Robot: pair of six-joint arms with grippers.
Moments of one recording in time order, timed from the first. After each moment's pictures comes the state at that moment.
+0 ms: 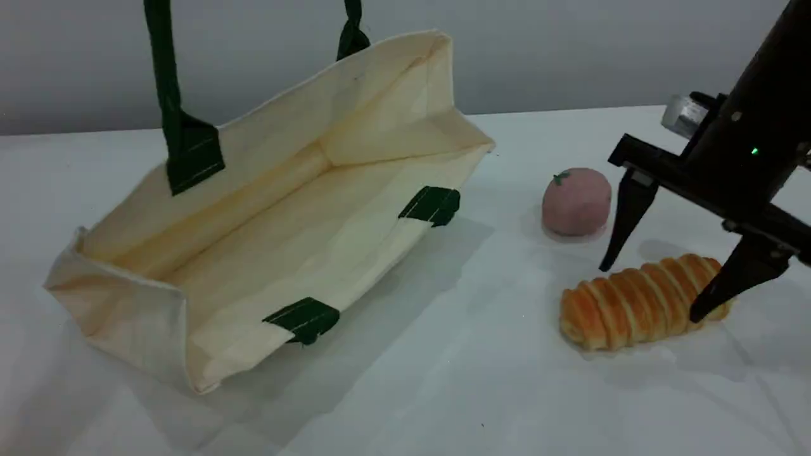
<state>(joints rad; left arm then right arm) -0.23 1.81 -1.91 -0.47 1.22 0.97 0.13 2.06 -1.12 0.62 0.87 0.21</state>
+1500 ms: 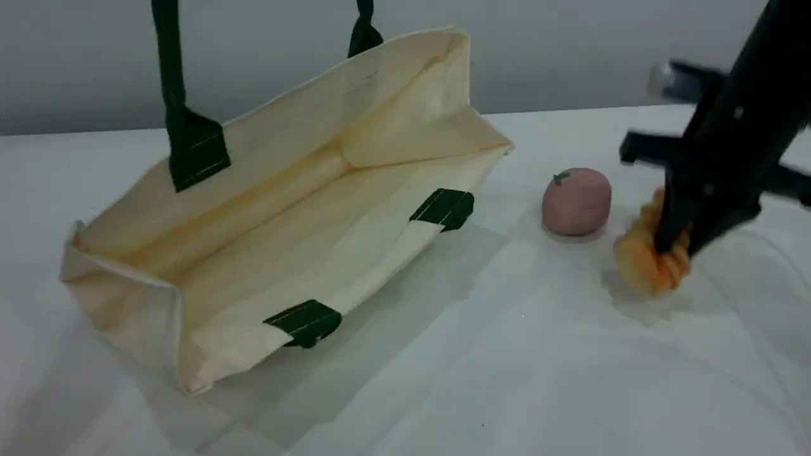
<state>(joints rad) -0.23 1.81 -1.91 -0.50 1.22 0.99 0.13 2.06 -1.22 0.36 0.73 0.07</state>
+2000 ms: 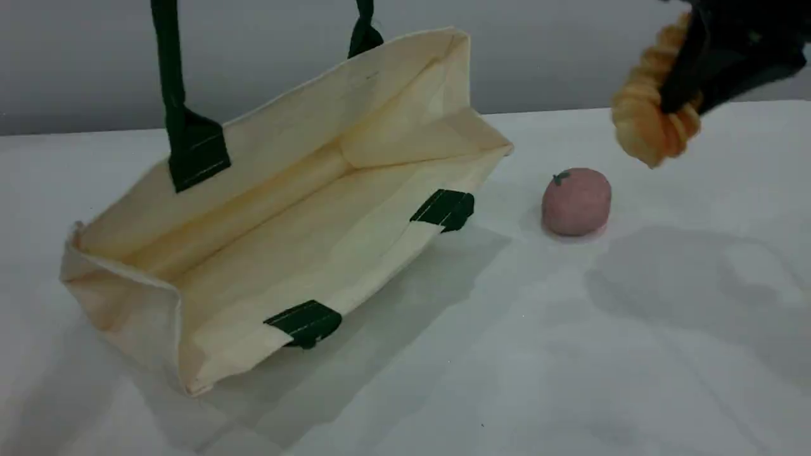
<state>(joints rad) -0.23 1.81 -1.91 -0.49 1.22 0.99 0.17 1.66 -1.08 0.52 0.69 -0.18</state>
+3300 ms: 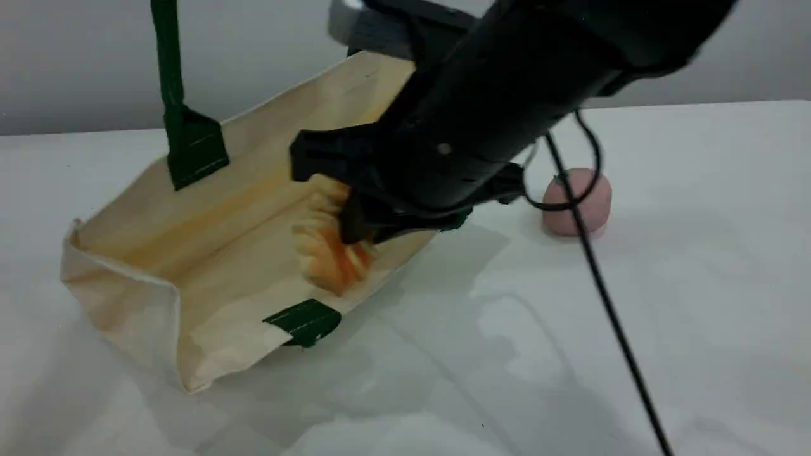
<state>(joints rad) -0.23 1.81 -1.91 -0.50 1.22 1.03 0.75 1.93 -1.09 0.89 0.19 -0.37</state>
